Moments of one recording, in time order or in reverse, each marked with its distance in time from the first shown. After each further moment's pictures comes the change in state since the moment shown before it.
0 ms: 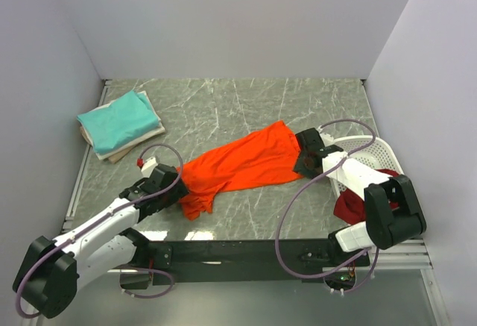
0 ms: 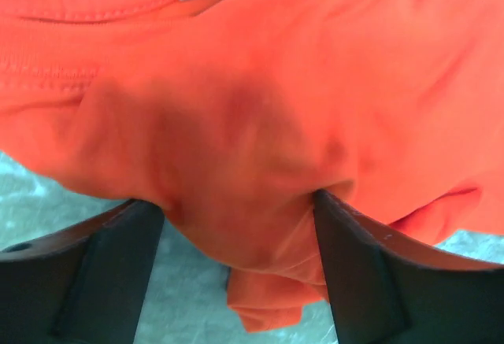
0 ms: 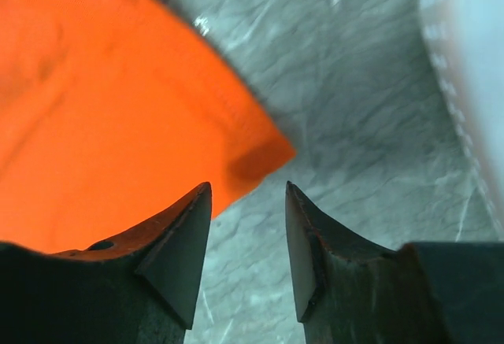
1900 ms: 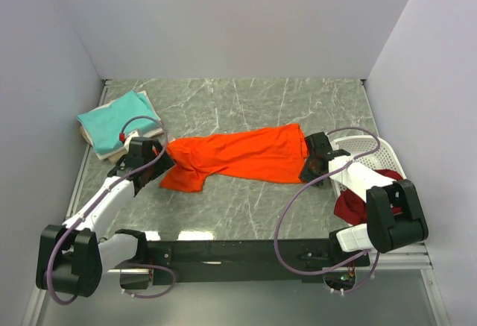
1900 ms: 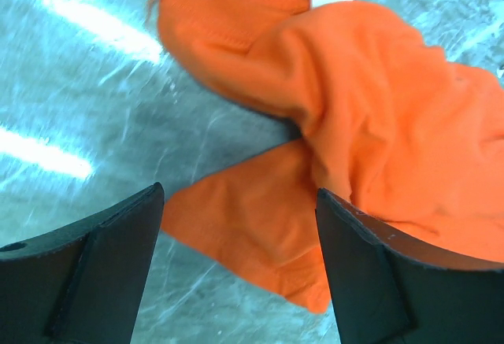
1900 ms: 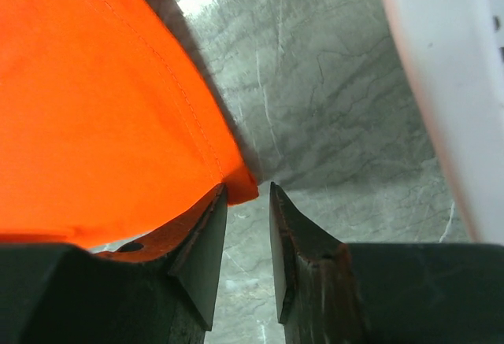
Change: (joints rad) left arm 0.367 0.189 0.199 0.137 0.131 0.274; right arm -0.094 -0.031 -0.065 -0.005 -0.123 -0.023
